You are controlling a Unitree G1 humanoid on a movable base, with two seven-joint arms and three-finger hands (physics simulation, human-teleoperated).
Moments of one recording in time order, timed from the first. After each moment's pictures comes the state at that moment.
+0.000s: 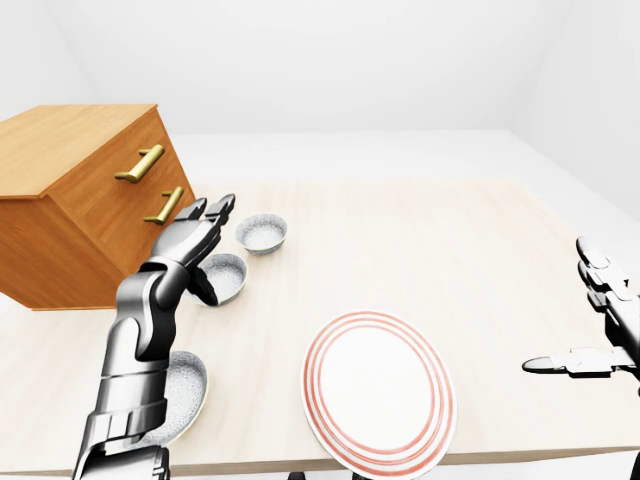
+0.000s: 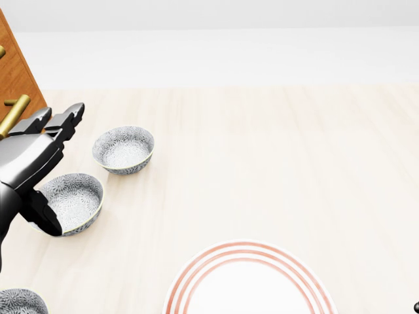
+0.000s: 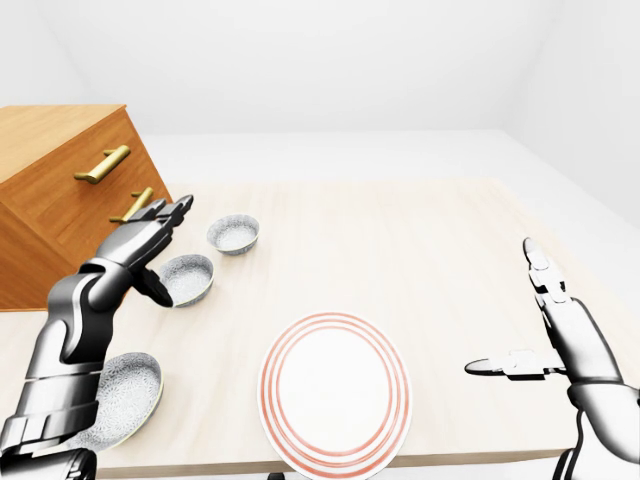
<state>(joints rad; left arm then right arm) -0.43 0.40 0.16 0.10 0.99 -0.09 -0.48 0.12 -0.26 -0.77 -0.38 -0.24 0.09 0.63</state>
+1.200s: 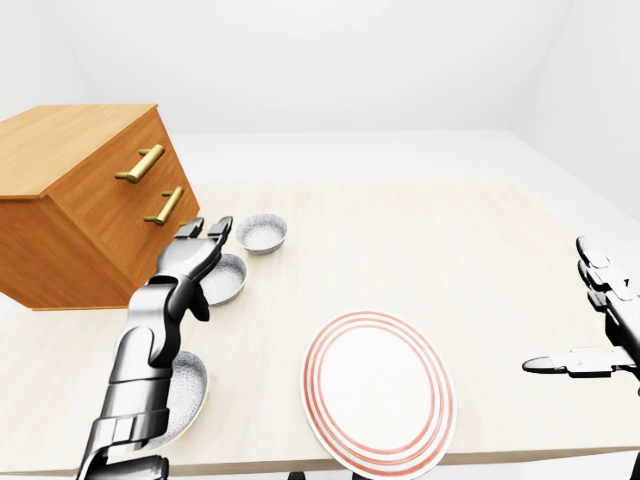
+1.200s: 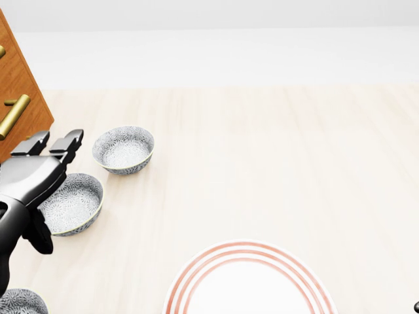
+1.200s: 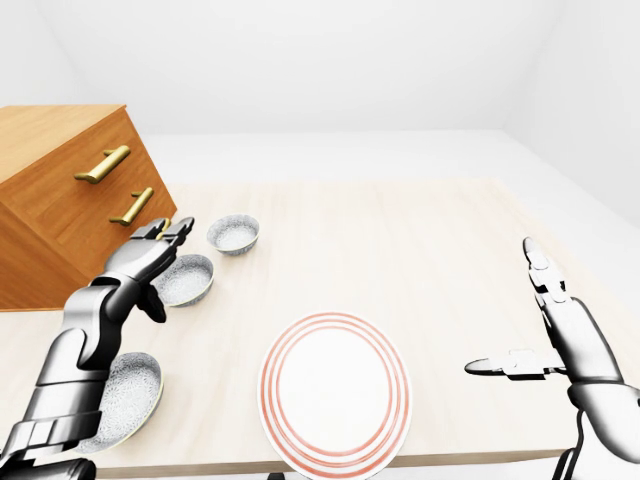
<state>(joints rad) -0.39 0.40 0.14 0.17 1.16 -0.09 -0.44 0.12 -0.26 -0.77 -0.38 -0.24 0.09 0.63</state>
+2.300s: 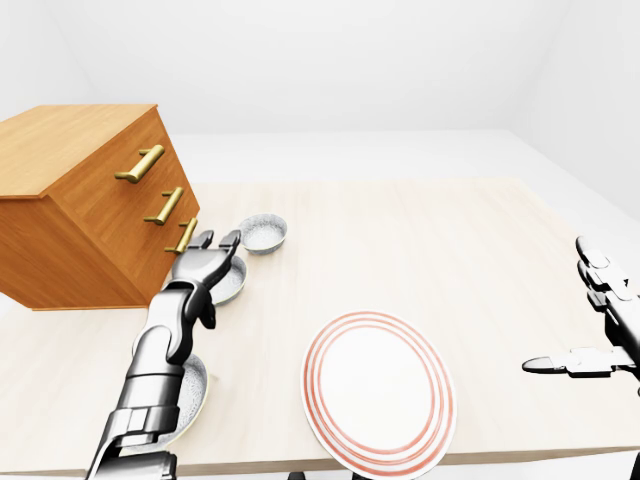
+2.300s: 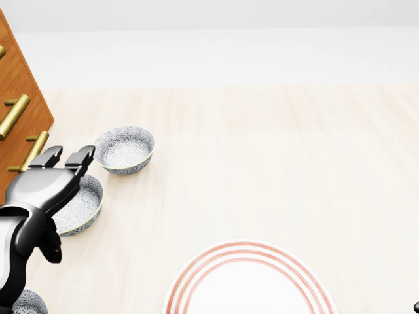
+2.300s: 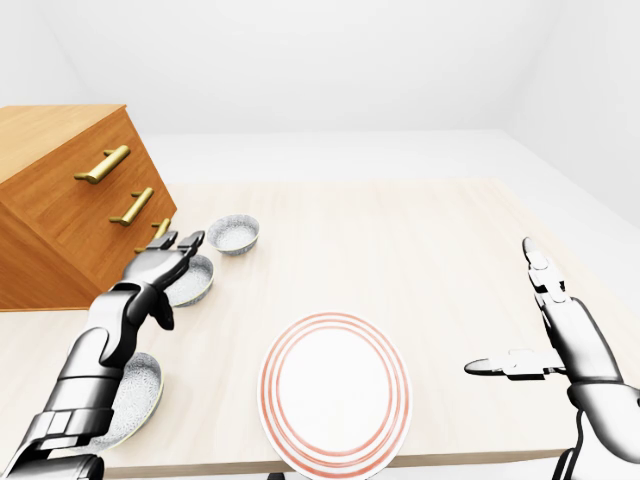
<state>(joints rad) -0.41 0.38 0.08 0.32 1.23 -0.09 -0.38 0.12 -0.26 -0.77 -0.38 -0.24 0.09 0.63</state>
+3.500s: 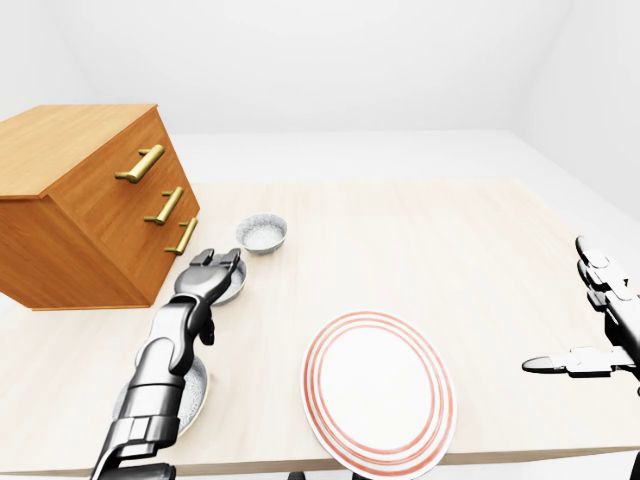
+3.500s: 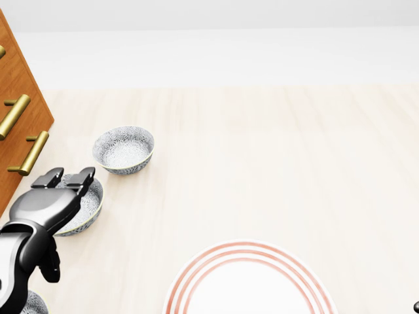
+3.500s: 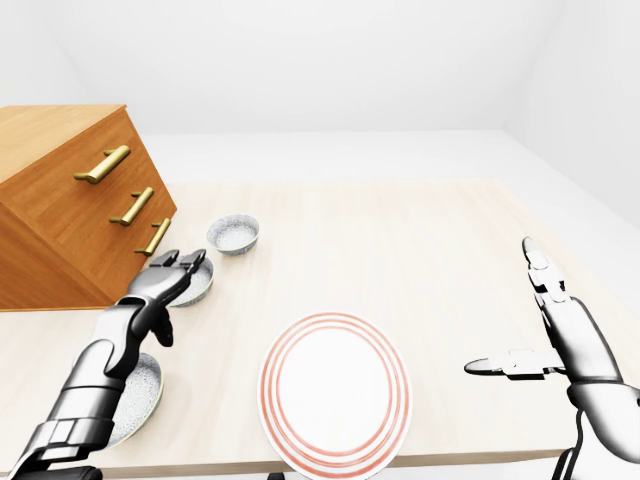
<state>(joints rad) -0.36 0.37 0.07 0.37 1.25 -0.09 -0.36 0.12 -0.26 -0.77 -0.38 -0.24 0.09 0.63</state>
